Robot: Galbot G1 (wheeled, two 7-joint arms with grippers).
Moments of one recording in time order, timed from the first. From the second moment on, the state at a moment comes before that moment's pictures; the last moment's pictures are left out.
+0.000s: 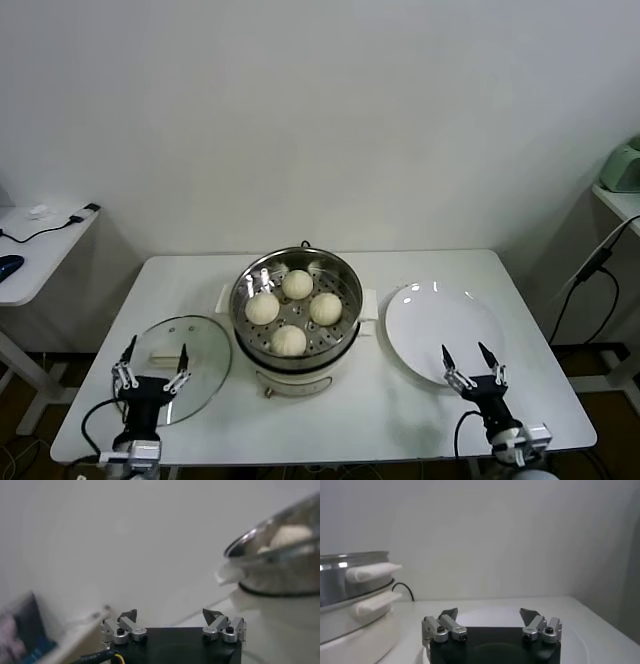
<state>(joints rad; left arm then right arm) 1.66 -1.38 -0.65 -1.99 0.43 -0.02 -0.21 -1.54 1.18 0.55 1.74 0.44 0.17 -0.07</state>
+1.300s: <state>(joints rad) 1.44 -1.28 -0.59 -1.52 1.24 0.09 -0.40 -1.62 1.29 0.55 1.81 0.32 0.10 -0.02</state>
